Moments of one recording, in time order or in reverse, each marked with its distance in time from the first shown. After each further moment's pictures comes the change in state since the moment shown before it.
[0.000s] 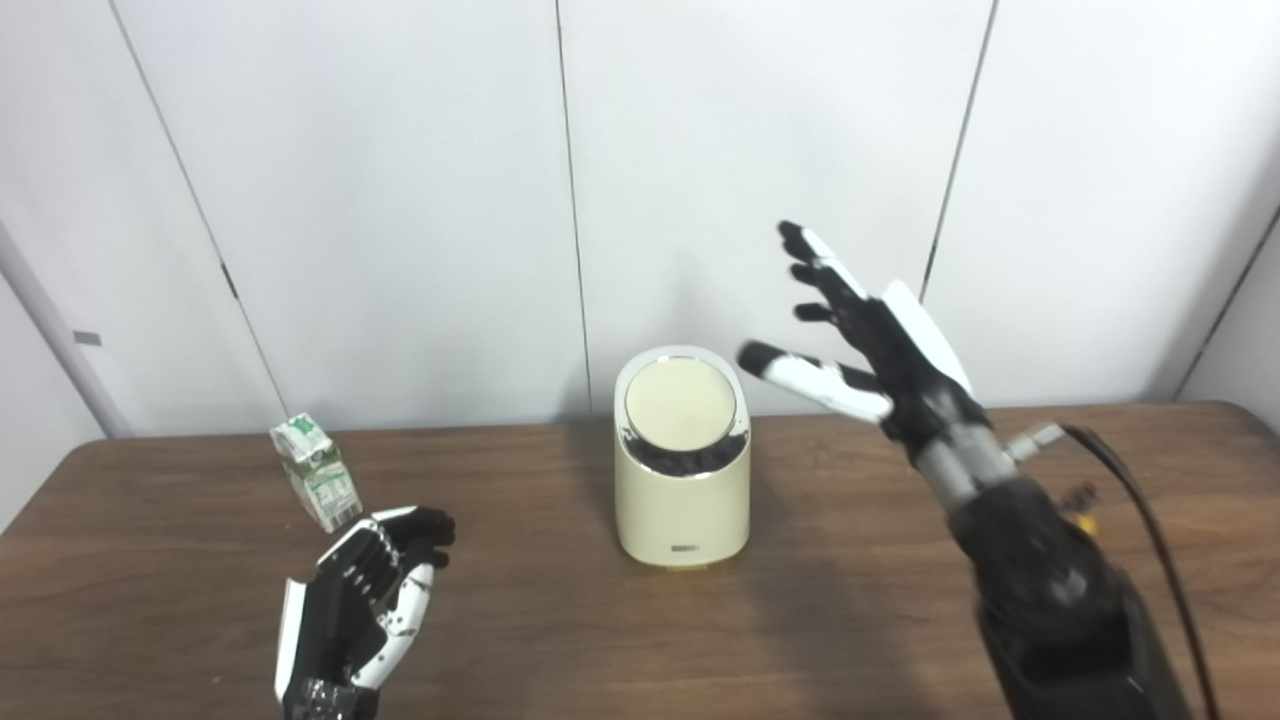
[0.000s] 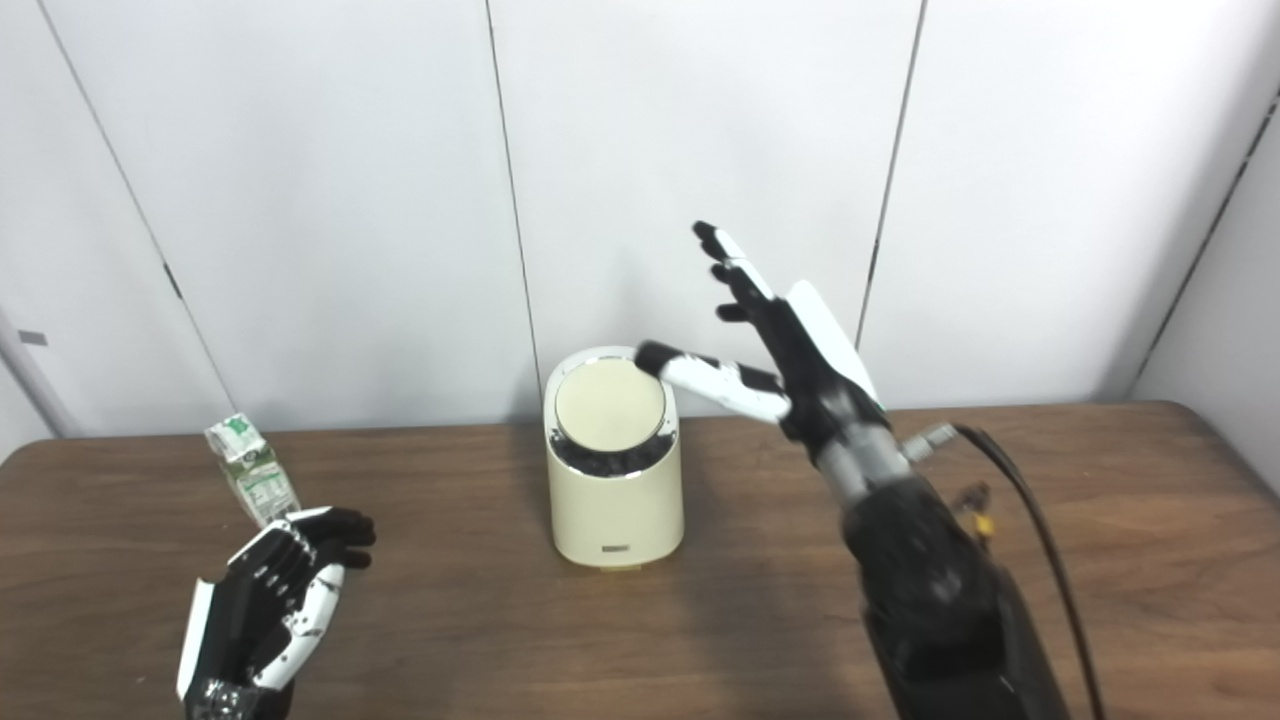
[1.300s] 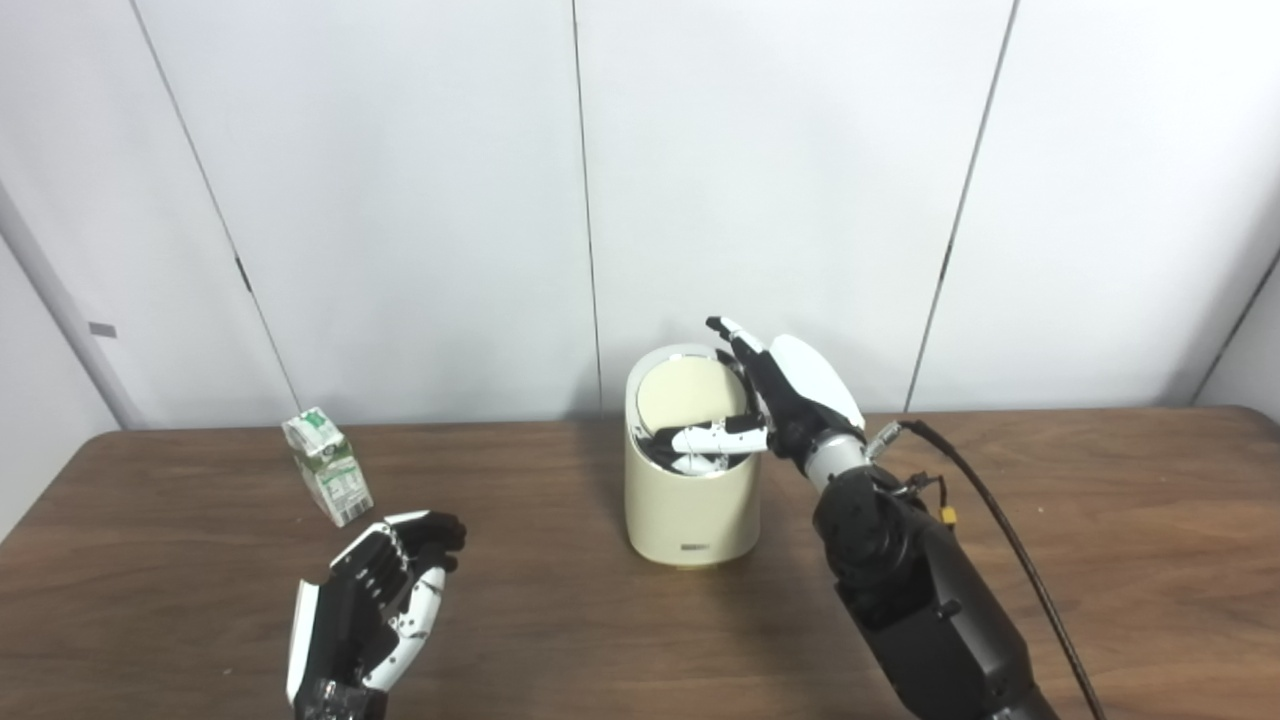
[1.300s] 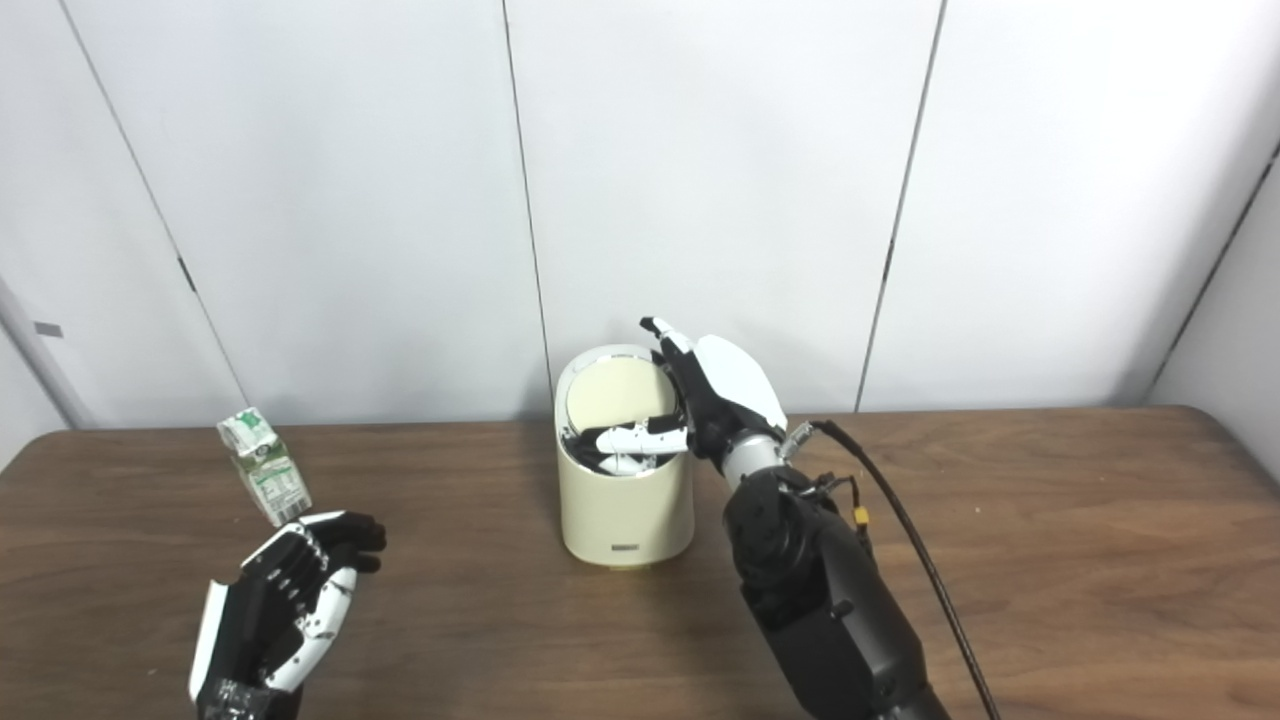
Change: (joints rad) left arm 0.007 0.000 -0.006 -0.001 0.023 0.021 0.000; right arm -0.093 0.087 0.117 0.388 -0.237 0.022 -0.048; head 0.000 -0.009
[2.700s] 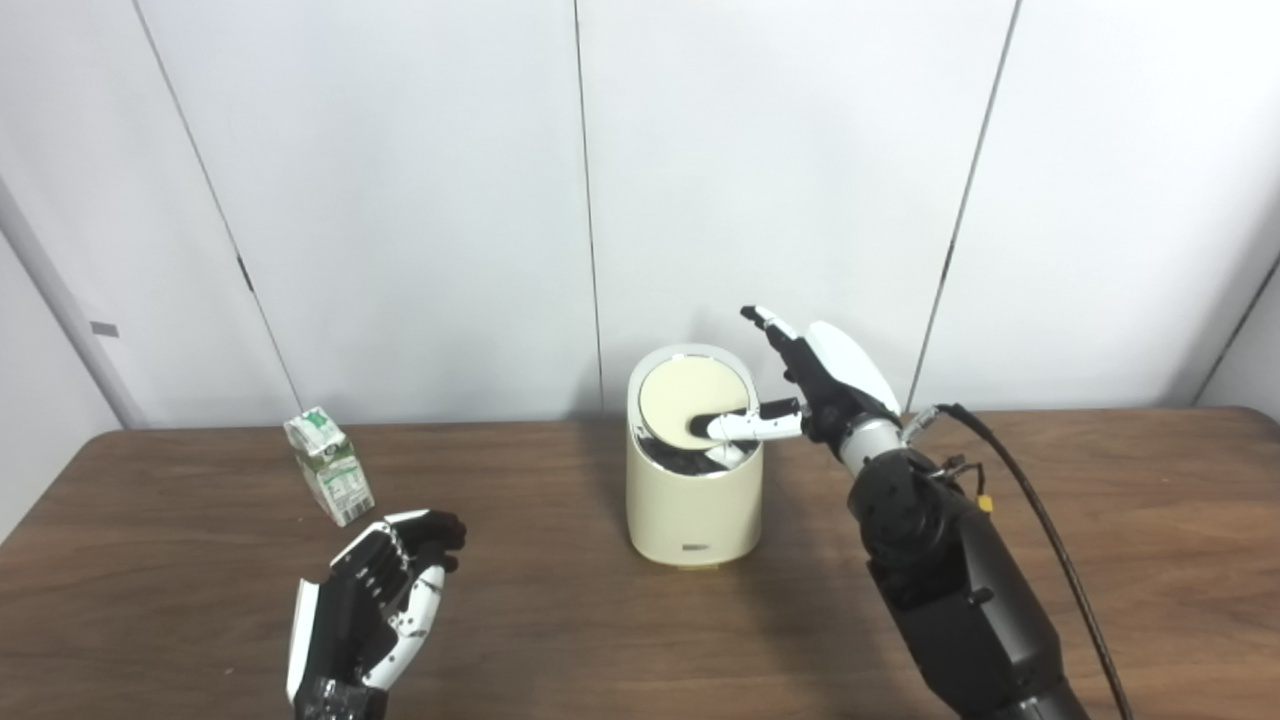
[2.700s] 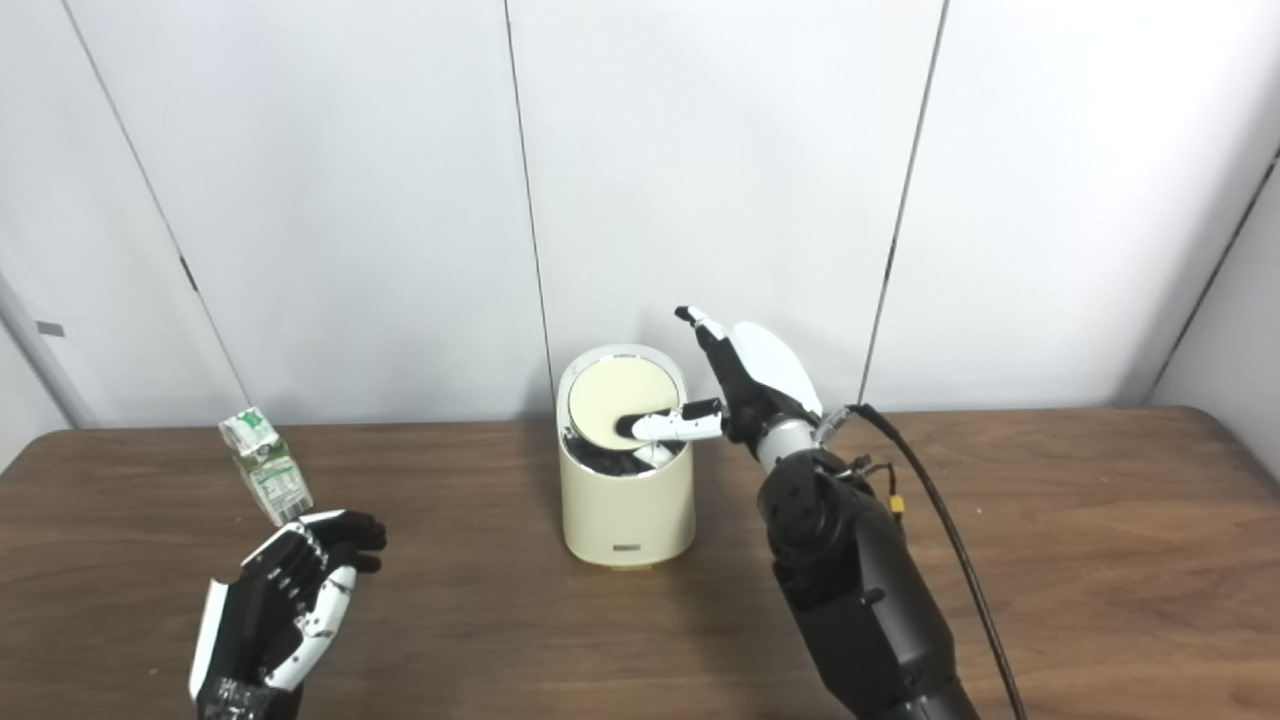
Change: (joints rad) left arm -0.005 0.001 -0.002 -0.001 0.002 0.003 -0.001; right arm -0.002 -0.016 -0.092 -0.036 -0.070 0.001 0.099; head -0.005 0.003
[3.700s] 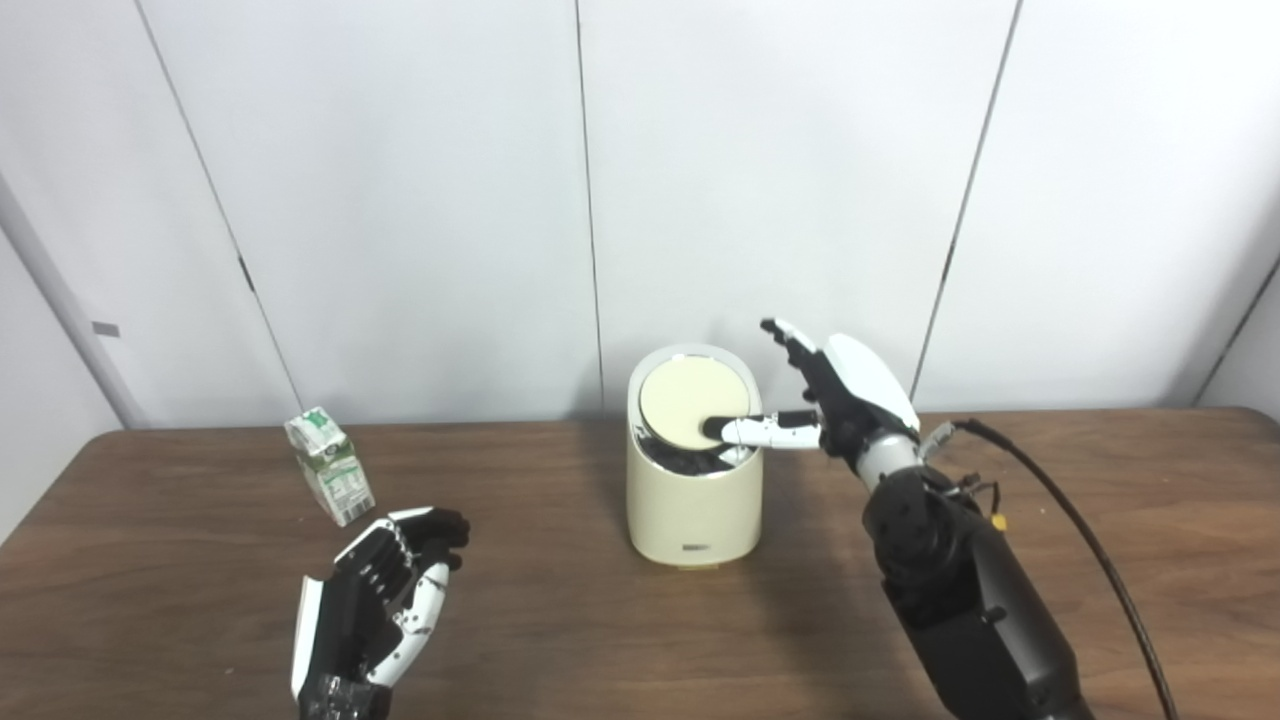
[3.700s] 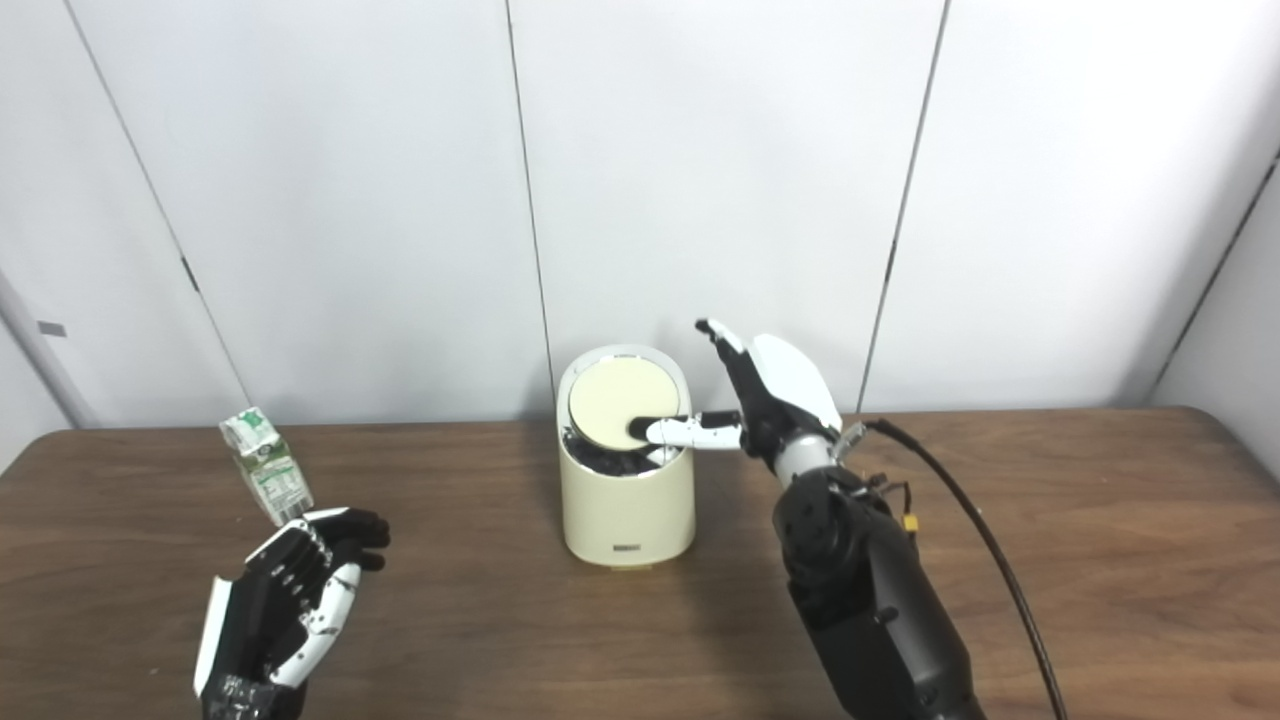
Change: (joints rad) left arm -0.007 -0.004 -0.004 0.006 0.000 -0.008 0.006; right arm 0.053 -0.035 0.019 -0.002 0.015 0.002 -0.031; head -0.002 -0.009
